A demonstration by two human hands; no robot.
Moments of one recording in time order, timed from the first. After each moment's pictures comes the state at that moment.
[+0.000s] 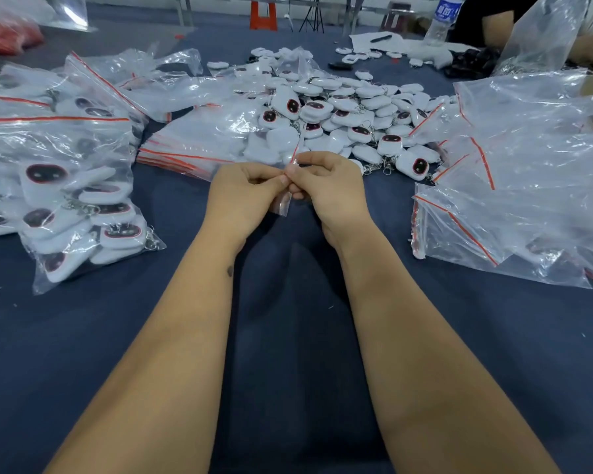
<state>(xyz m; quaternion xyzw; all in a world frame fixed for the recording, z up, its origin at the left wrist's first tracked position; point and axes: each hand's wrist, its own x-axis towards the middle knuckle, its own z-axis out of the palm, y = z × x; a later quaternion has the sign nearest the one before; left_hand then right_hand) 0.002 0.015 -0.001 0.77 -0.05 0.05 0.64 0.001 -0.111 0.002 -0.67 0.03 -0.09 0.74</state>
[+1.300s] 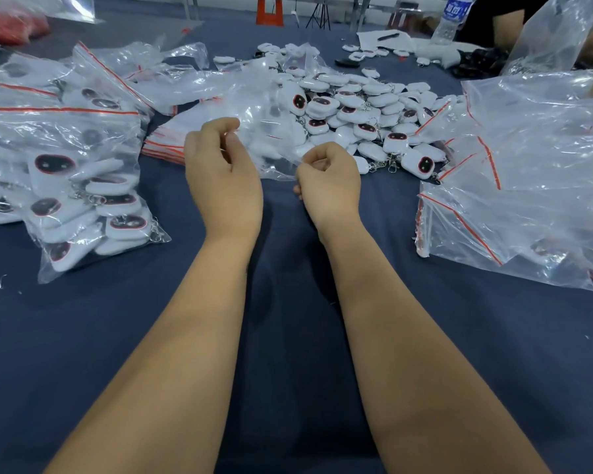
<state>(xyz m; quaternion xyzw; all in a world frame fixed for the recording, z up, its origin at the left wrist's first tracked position) 0.004 0.011 -0.002 0.74 0.05 0.37 0.56 0.004 -0.096 0.000 -0.74 0.11 -0.15 0.64</state>
